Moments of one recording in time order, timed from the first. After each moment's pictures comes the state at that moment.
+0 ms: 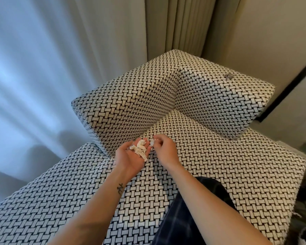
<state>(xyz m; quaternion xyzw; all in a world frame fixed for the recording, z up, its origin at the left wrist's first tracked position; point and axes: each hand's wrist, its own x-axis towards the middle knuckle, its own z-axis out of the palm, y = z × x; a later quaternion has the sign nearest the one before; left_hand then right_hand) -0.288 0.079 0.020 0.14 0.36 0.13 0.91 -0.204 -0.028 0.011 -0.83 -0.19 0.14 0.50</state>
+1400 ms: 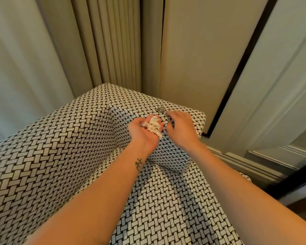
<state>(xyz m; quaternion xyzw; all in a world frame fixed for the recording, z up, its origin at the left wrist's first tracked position) 0.014 -0.065 0.135 0.18 0.25 0.05 0.95 0.070 -0.187 0.113 -0.94 -0.20 -0.10 0.25</state>
